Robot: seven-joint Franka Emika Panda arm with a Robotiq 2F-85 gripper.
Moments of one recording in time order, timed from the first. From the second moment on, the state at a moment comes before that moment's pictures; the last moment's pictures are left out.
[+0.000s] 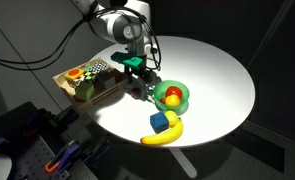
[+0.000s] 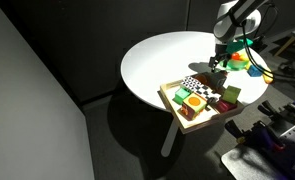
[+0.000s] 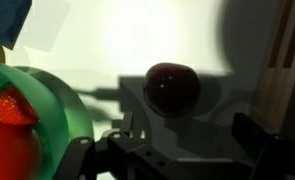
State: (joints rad) arm -0.06 0.62 -0.06 -1.98 -0.03 2.42 -0.10
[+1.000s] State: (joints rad) arm -0.06 0.66 -0.06 -1.99 -0.03 2.45 -0.11
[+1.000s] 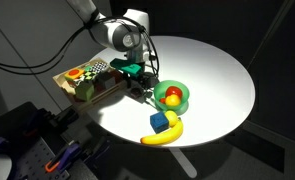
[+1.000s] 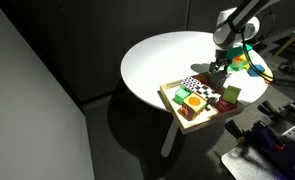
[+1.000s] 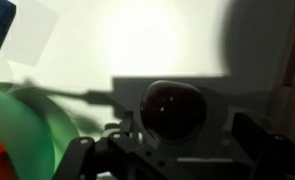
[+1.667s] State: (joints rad) arm -0.07 0.64 -0.07 -1.99 -0.03 2.45 -0.11
